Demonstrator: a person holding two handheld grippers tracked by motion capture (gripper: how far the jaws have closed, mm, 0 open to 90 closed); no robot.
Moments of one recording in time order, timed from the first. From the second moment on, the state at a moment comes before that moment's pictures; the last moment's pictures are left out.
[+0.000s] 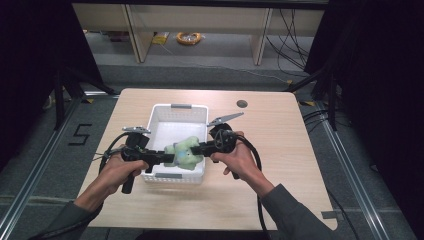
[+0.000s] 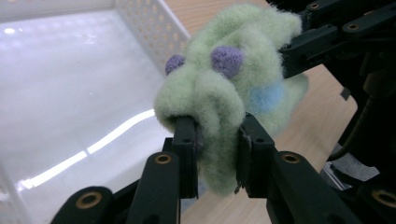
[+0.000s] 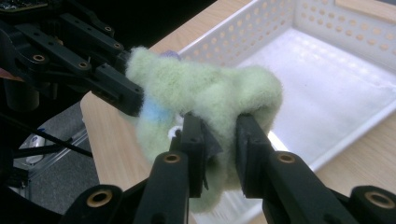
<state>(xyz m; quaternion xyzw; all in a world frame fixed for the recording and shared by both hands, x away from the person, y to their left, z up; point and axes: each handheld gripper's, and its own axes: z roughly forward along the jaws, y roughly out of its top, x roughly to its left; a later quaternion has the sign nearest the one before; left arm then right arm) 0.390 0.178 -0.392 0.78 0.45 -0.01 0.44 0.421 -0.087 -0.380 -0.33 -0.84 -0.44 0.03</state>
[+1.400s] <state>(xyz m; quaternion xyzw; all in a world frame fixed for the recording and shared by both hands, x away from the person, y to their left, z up) 0.428 0.186 -0.452 0.82 0.47 -0.01 0.31 0.451 -0.034 -0.448 -0.38 -0.86 -0.33 0.03</state>
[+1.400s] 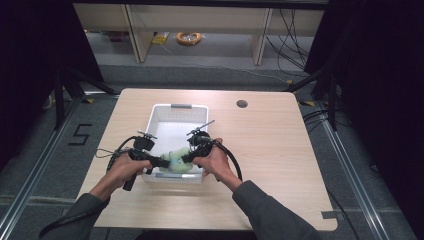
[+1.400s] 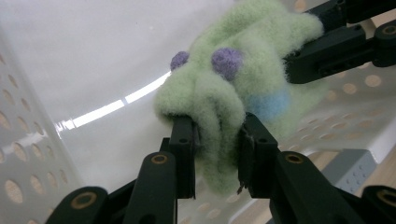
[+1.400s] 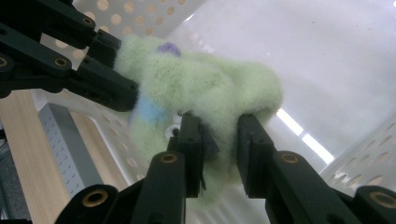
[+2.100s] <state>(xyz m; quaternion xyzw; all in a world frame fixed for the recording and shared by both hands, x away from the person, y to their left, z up) 0.428 0.191 -0.445 0.80 0.50 0.03 0.33 0.452 -0.029 -0.450 -0.39 -0.87 -0.29 0.00</state>
